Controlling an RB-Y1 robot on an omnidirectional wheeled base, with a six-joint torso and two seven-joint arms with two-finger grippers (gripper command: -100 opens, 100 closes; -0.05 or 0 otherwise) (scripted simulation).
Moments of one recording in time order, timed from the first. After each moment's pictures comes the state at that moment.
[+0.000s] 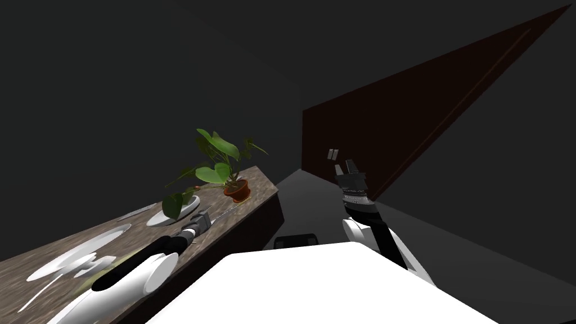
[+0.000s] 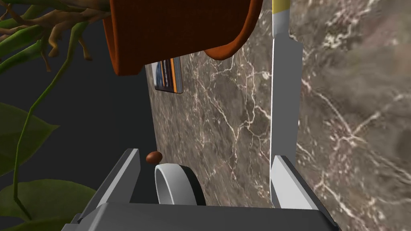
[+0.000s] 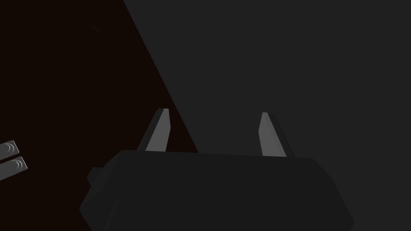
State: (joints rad) left arm 0.65 0.57 0.47 -1.99 0.60 0.51 0.16; right arm 0.53 -0.04 -0.04 -2.34 0.04 -0.49 -0.16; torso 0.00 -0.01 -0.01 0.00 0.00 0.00
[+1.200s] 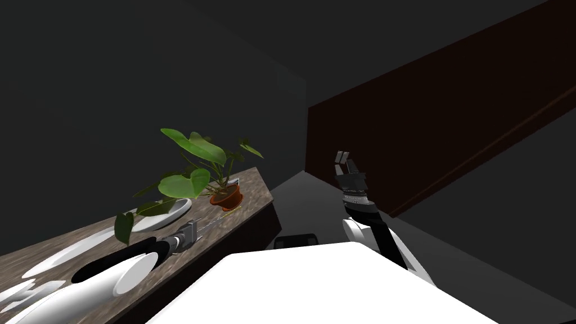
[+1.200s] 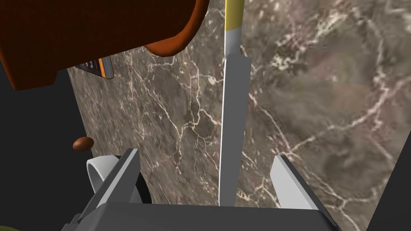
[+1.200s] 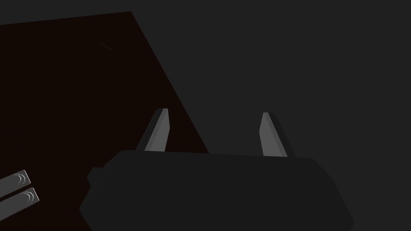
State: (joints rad) left arm 0.66 0.72 0.55 -1.89 0.76 0.81 0.18; right arm 0.53 -0.04 -0.04 -2.34 0.04 -0.49 -0.16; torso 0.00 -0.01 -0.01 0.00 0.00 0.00
